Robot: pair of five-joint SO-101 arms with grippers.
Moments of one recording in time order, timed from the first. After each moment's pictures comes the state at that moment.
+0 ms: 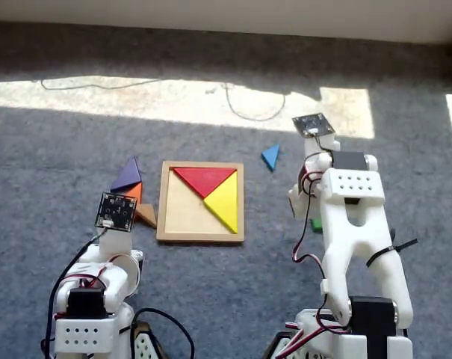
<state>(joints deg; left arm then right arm) -6.1 -101.1 96.0 73.4 -3.6 -4.3 -13.3 30.6 72.0 17.0</state>
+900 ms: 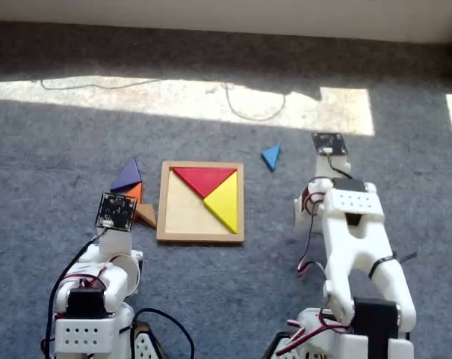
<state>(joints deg) -6.1 -101.1 96.0 73.4 -3.6 -0.4 -11.2 42.8 55.5 9.5</state>
